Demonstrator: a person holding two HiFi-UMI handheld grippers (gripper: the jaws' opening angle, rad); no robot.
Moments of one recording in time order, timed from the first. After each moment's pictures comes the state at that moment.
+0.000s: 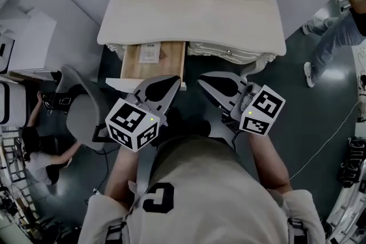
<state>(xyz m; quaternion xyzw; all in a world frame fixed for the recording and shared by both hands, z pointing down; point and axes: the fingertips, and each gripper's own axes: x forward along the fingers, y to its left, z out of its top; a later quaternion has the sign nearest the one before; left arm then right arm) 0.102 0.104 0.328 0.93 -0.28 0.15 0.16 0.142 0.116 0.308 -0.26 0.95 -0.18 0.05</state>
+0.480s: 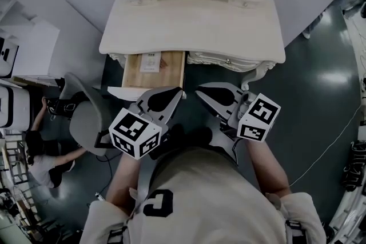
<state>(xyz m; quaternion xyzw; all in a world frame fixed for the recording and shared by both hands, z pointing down) 0.118 0.105 0.326 0.93 -0.27 0.17 0.17 0.152 0.115 0.311 -0.25 0.95 -0.20 0.06</state>
